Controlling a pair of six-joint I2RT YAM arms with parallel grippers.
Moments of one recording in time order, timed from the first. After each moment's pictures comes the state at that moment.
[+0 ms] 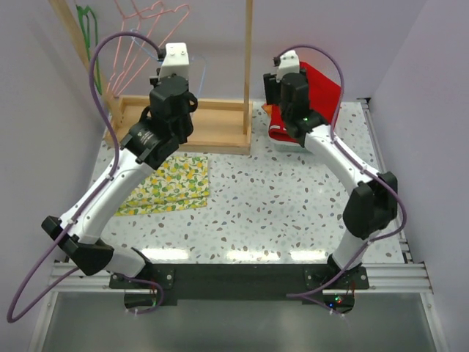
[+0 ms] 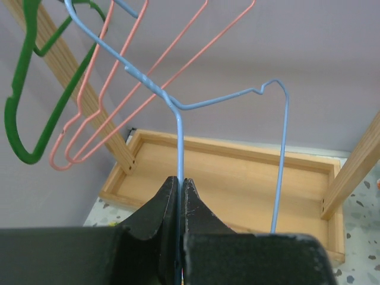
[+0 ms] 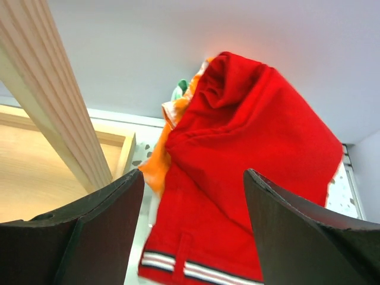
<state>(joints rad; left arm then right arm) -0.67 1.44 1.72 -0.40 -0.95 0.04 0.45 1.79 1.63 -0.01 0.45 -0.10</state>
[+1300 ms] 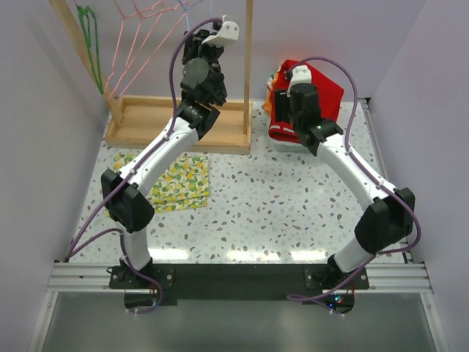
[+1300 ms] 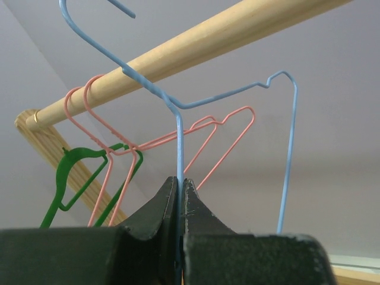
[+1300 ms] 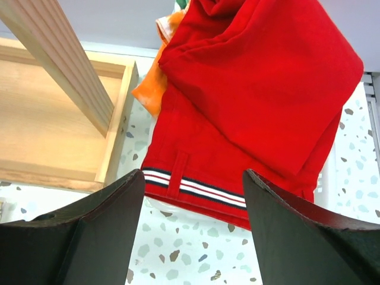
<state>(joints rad) -0.63 1.87 1.96 0.45 -0.85 0.88 0.43 1.59 1.49 -0.28 0.40 0.06</state>
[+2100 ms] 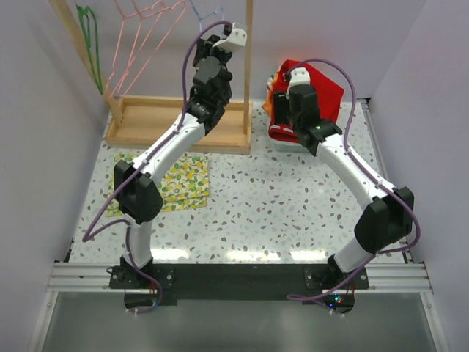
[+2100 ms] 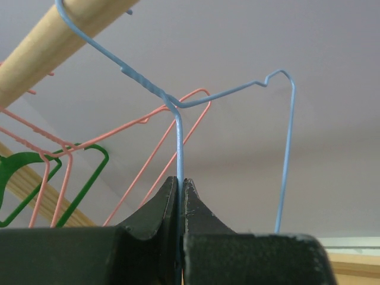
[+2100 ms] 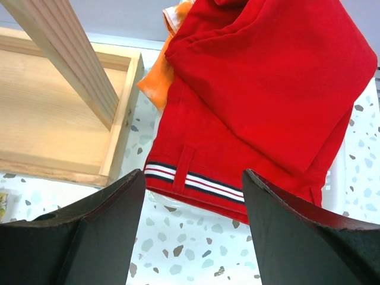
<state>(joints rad) -0.60 1.98 2.01 0.38 -0.77 0.79 0.43 1.60 1.49 -0.30 0.37 0.08</state>
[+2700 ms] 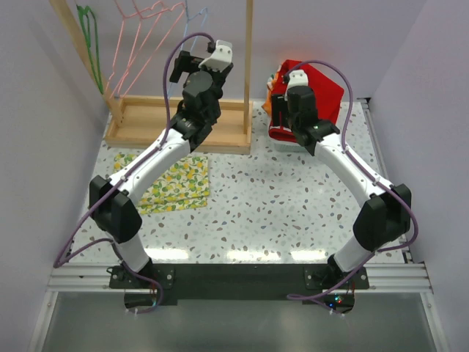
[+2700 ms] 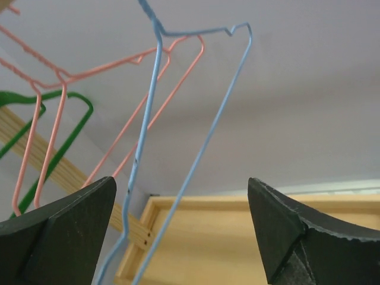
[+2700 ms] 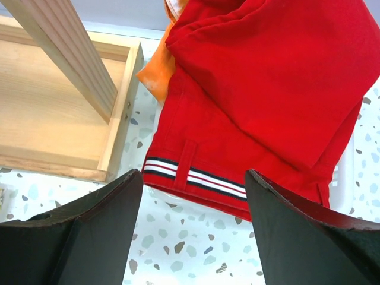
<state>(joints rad) -0.61 1.77 1.73 0.27 -0.81 0.60 0.43 1.62 1.48 -0.30 0.37 0.09</state>
